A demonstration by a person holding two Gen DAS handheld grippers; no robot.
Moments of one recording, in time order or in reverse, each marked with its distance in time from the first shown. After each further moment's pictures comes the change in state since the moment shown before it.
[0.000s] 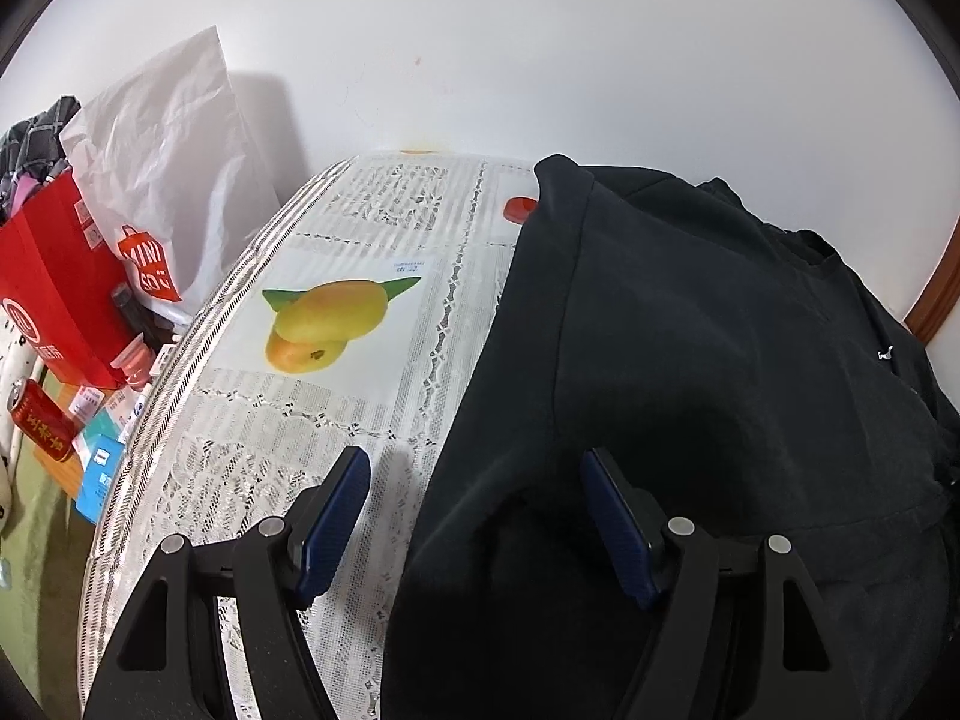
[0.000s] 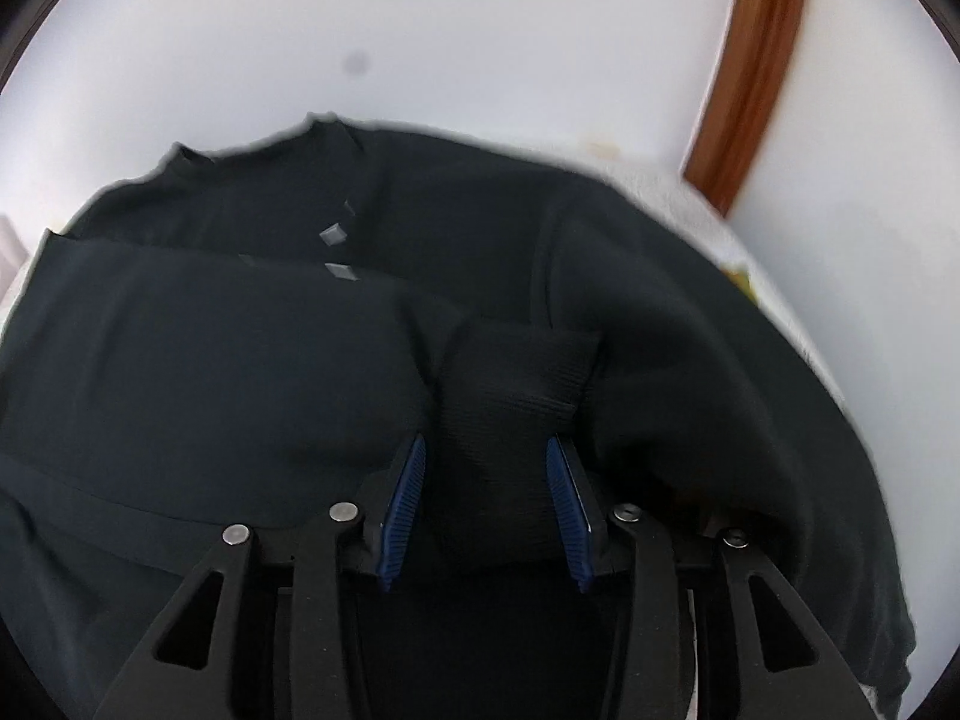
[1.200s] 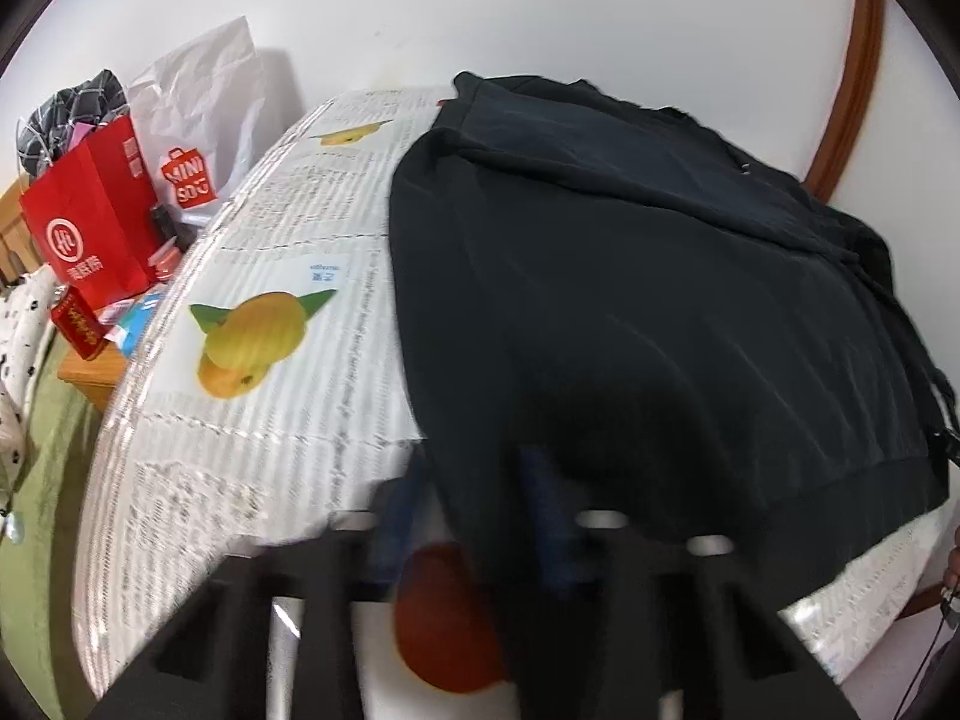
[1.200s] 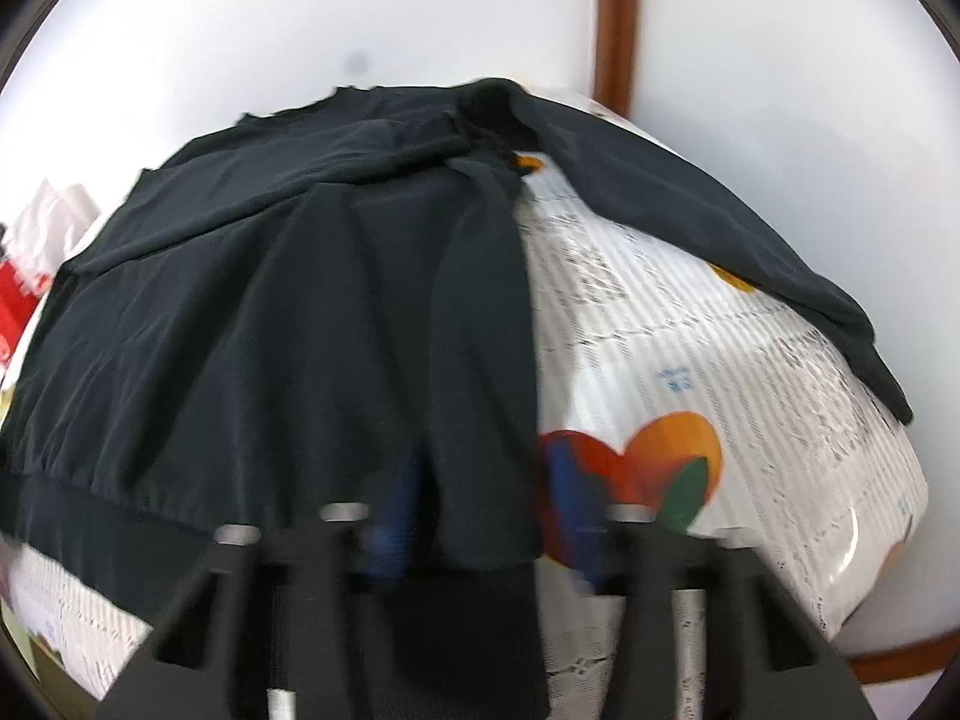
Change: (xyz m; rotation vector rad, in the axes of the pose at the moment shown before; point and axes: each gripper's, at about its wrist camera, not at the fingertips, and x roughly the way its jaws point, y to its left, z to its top) left arm -0.147 0.007 -0.172 0.122 0.073 -0.110; right arm -0.130 -0.049 -0.209 0.071 -0.028 0.070
